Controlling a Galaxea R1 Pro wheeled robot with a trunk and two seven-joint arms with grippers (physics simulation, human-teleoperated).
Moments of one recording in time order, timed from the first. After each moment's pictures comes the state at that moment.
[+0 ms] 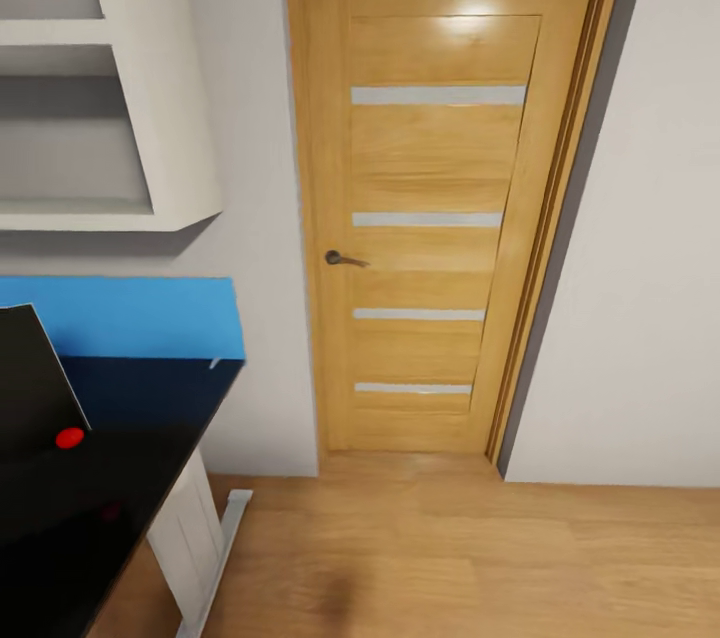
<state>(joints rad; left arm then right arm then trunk) -0.01 -0.01 0.05 -0.24 0.22 -0.37 0.01 -0.19 0.09 0.00 -0.04 0.10 -0.99 -0.20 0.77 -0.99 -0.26</state>
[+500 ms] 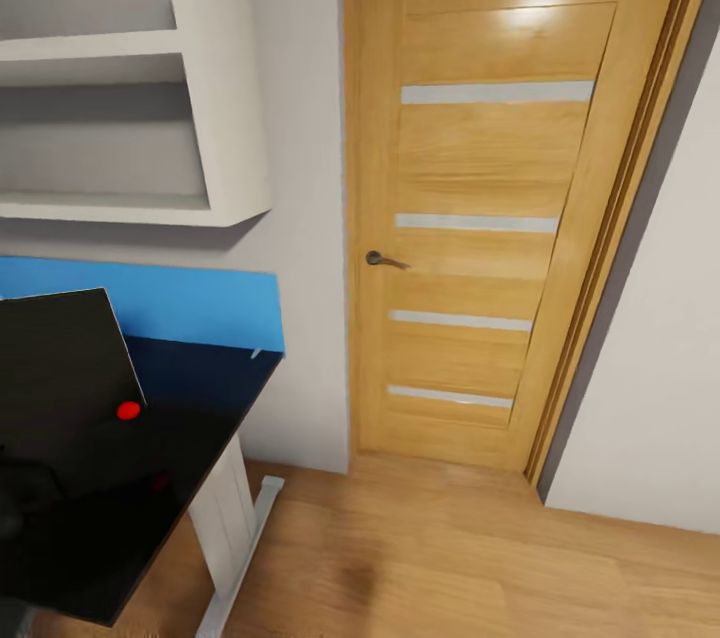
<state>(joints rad) -0.01 0.00 0.04 -0.24 0.22 -0.41 0.00 -0.19 0.09 0.00 -0.04 0.14 -0.99 -0.20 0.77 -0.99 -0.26</state>
